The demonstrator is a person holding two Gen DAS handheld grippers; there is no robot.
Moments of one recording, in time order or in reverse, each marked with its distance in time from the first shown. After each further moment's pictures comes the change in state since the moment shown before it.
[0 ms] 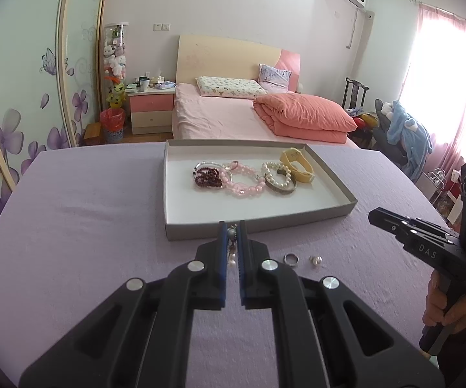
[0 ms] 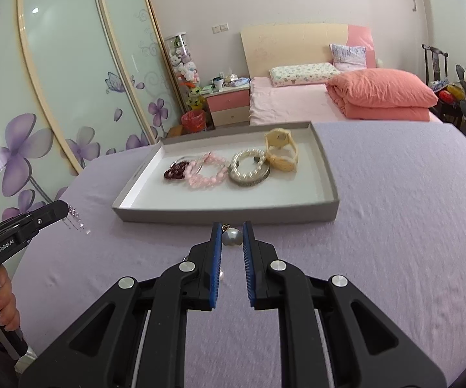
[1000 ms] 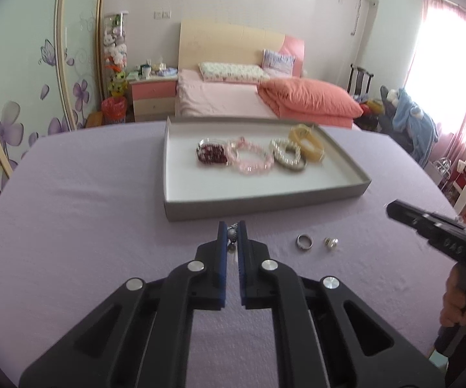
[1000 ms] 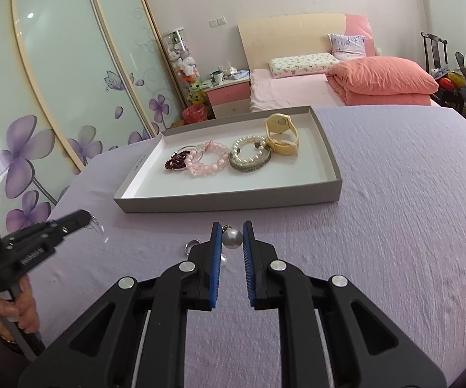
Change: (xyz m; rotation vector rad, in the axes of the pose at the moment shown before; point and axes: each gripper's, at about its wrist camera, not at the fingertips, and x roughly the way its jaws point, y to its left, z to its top) left arm 0.020 0.002 -0.013 0.008 0.051 0.019; right arm 0.004 -0.001 -0.020 0.036 0.044 0.033
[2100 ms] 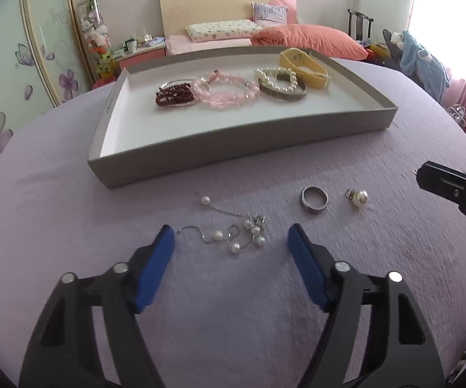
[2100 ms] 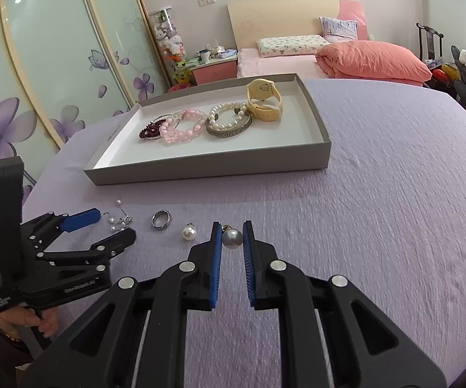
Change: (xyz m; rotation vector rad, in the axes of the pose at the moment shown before) left arm 0.101 -0.043 -0.031 0.132 0.203 0.071; right arm 0.026 -0.015 -0.021 -0.001 0.095 -0.068
